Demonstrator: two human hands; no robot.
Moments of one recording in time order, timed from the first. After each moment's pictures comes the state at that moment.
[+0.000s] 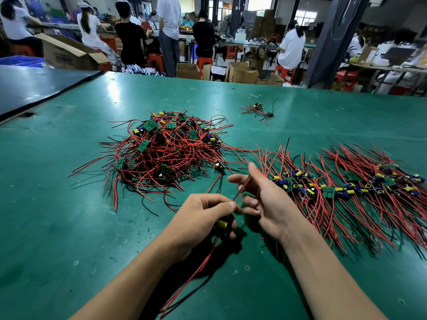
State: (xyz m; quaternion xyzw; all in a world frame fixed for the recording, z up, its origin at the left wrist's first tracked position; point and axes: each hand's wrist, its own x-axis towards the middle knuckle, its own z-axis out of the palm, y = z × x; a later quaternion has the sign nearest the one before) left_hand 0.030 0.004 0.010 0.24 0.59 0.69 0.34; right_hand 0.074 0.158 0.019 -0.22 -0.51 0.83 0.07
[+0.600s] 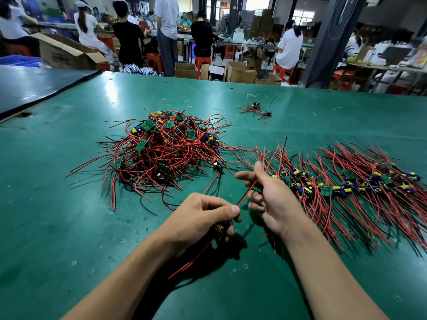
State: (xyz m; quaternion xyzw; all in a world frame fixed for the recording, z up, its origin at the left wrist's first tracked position) left_hand 0.027 -0.004 0.016 0.30 0.61 0.63 0.38; right_hand 0.076 0.164 0.020 -0.26 -0.56 0.77 0.14
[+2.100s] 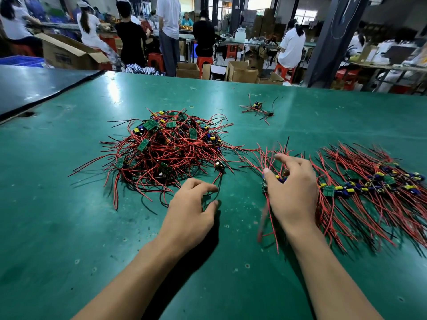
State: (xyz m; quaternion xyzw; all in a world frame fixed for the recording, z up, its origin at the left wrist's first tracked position) left_hand 0.015 -0.002 -0.001 0.33 0.84 0.42 -0.05; right_hand 0.091 0.178 0.021 -0.32 -0.83 0.26 0.38
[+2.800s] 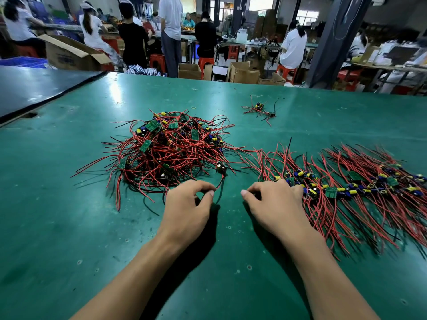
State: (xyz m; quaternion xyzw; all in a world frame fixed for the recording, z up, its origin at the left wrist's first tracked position) left_hand 0.014 -0.003 0.004 0.27 0.81 0.51 -0.07; right_hand 0.086 0.165 0.012 -0.26 -0.95 0.09 0.14
